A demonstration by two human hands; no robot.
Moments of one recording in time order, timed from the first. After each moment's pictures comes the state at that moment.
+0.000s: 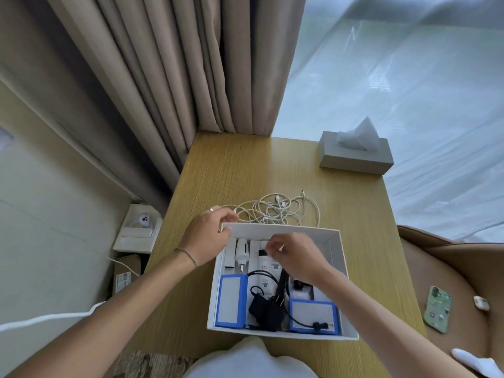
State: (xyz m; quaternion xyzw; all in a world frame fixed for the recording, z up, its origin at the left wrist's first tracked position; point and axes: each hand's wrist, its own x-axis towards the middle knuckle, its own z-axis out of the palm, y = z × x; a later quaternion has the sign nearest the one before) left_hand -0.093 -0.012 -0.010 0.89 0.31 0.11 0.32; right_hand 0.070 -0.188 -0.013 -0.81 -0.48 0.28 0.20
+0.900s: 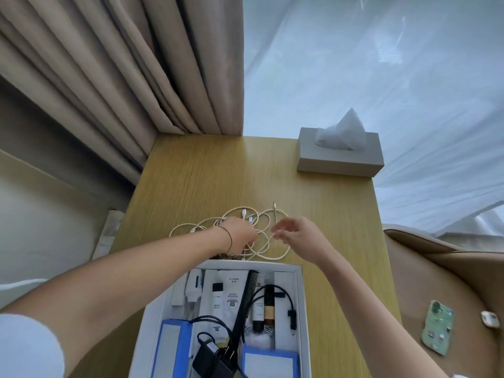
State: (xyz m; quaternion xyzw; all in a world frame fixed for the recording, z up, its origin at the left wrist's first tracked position) left_hand 0.132 -0.019 -0.089 0.94 0.05 -0.34 0.01; right_hand 0.242 -0.180 -0.052 -0.79 -0.33 0.41 0.31
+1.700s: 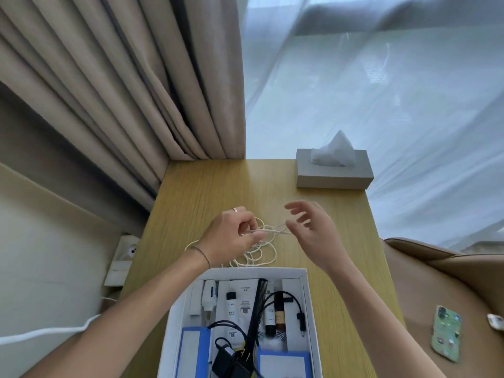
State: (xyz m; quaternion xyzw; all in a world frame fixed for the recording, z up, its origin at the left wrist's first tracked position) left_hand 0.075 -0.030 0.023 0.91 0.21 0.07 0.35; right_hand 0.222 -0.200 0.022 -0.79 -0.35 0.20 0.46
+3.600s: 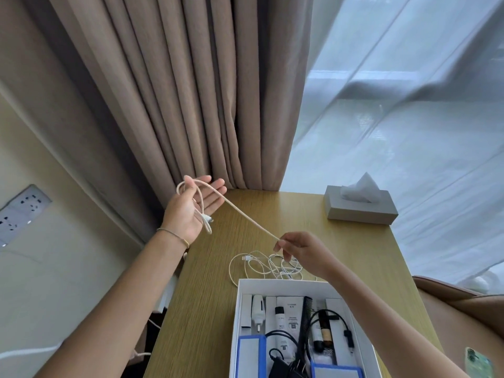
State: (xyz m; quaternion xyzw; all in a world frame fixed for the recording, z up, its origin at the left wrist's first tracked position) left_hand -0.064 0.086 0.135 0.41 0.30 0.35 0.79; right_hand 0.123 -0.118 0.049 -0.73 -0.46 0.33 0.38
